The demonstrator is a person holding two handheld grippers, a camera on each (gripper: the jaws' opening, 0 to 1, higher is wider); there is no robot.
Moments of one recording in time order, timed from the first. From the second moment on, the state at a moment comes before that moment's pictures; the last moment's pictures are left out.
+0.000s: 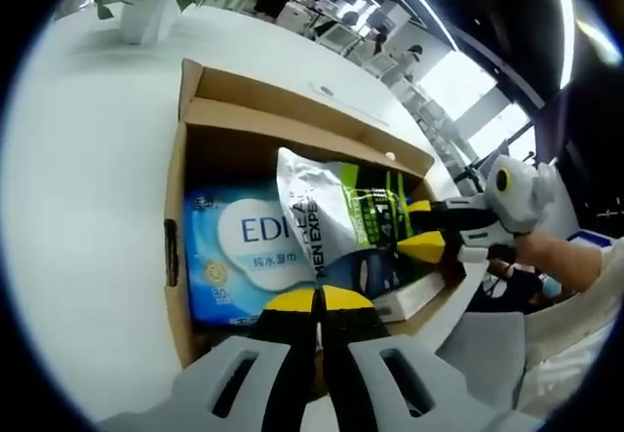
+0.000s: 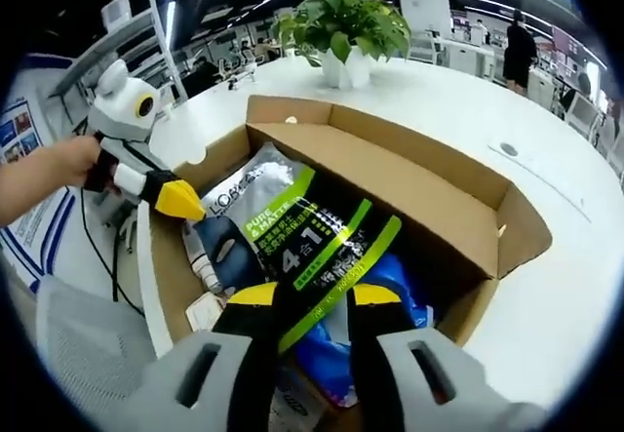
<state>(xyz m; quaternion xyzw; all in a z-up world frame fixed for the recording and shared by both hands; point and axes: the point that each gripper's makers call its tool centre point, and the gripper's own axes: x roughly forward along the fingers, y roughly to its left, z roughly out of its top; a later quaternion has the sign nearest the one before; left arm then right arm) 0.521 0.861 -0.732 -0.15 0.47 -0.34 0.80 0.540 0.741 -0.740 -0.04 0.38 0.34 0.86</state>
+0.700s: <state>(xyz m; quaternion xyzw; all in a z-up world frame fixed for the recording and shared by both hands) 0.520 0.851 -0.705 -0.15 0.45 -0.35 0.81 0.545 0.731 -0.709 0.00 0.34 0.32 0.88</state>
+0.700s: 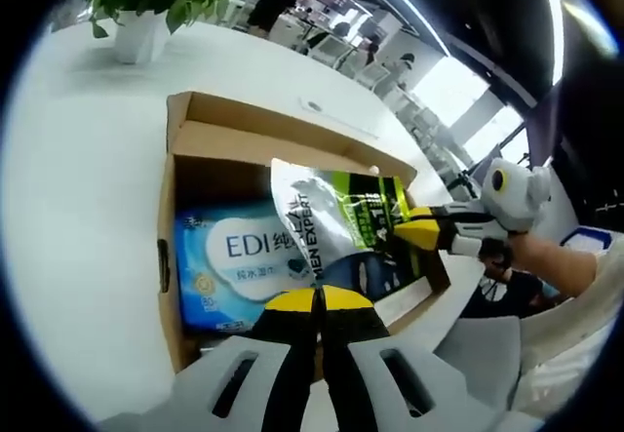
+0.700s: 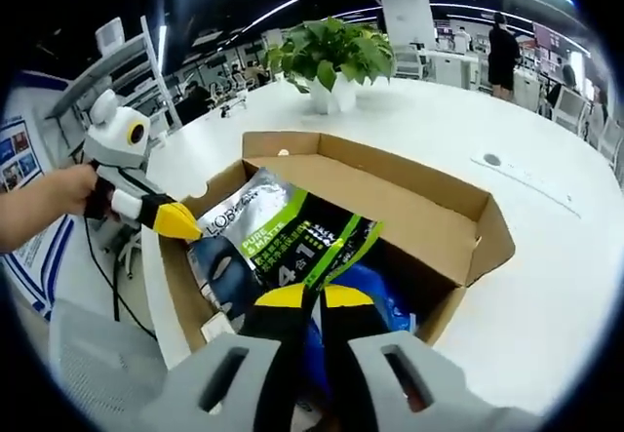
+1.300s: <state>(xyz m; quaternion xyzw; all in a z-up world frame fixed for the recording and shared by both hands) 0.518 0.809 -0.686 -0.12 0.44 -0.38 0.81 0.541 0.689 -0.681 0.02 0.32 0.29 0.90</state>
